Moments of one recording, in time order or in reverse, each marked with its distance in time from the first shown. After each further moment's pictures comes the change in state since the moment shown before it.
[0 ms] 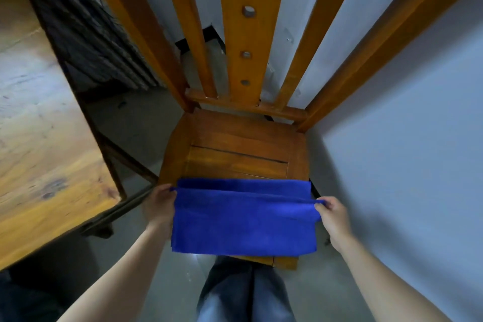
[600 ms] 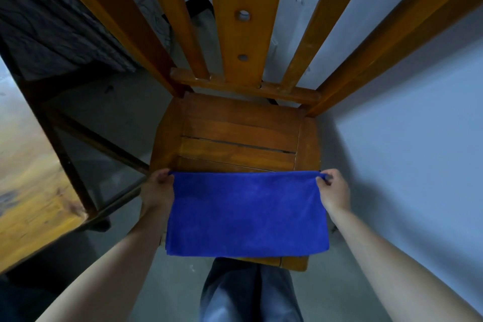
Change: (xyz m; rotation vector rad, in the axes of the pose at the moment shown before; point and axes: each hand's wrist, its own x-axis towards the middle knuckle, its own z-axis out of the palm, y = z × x) left_hand 0.059 -0.017 0.039 0.263 0.054 0.036; right_hand 0.060 0.000 0.040 -0.274 0.114 -0.061
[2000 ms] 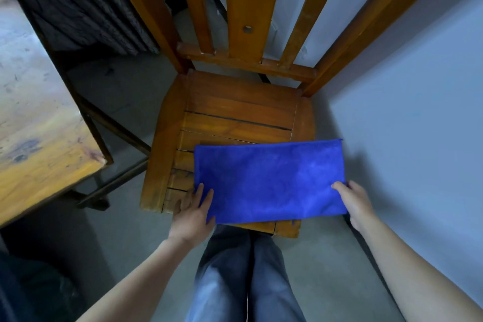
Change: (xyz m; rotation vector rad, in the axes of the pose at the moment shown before) left_hand -0.096 -0.074 -0.006 1.090 -0.618 0.544; right_hand -0.043 0.052 -0.049 0.267 -0.083 0.260
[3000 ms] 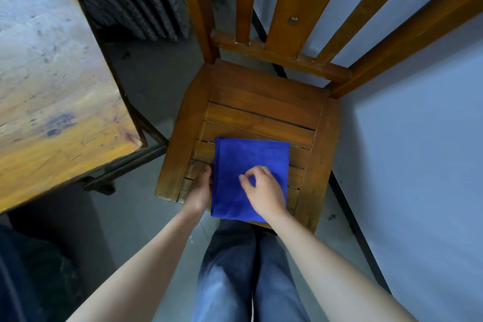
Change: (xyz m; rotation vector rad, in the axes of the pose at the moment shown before) left_hand 0.011 -0.007 -0.031 -1.459 0.158 -0.275; right_hand -0.107 -0.034 0.166 -0.646 -0.351 -0.619
